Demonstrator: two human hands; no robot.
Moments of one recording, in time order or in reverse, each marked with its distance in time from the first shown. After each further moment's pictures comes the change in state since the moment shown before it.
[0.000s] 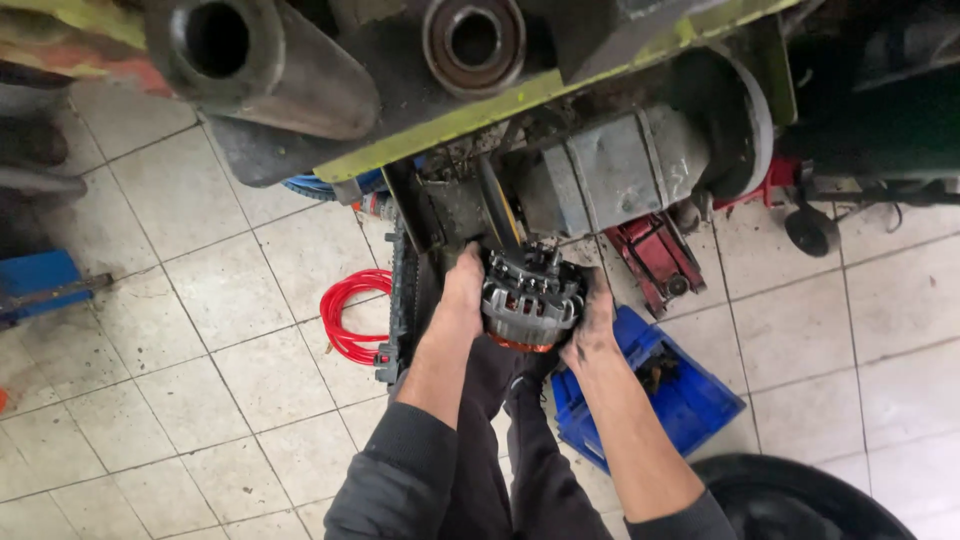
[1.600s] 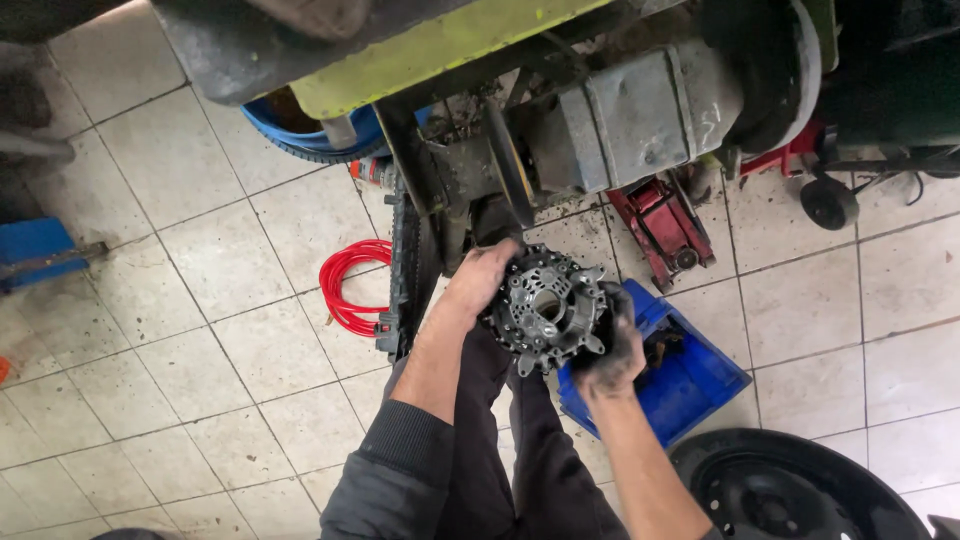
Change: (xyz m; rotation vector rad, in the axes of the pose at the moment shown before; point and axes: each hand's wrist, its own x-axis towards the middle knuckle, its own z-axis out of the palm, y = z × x) left_hand -0.025 -0.023 -0.023 0.798 -0.213 0.302; right_hand -0.046 0.057 -0.092 0.040 -0.226 -0.521
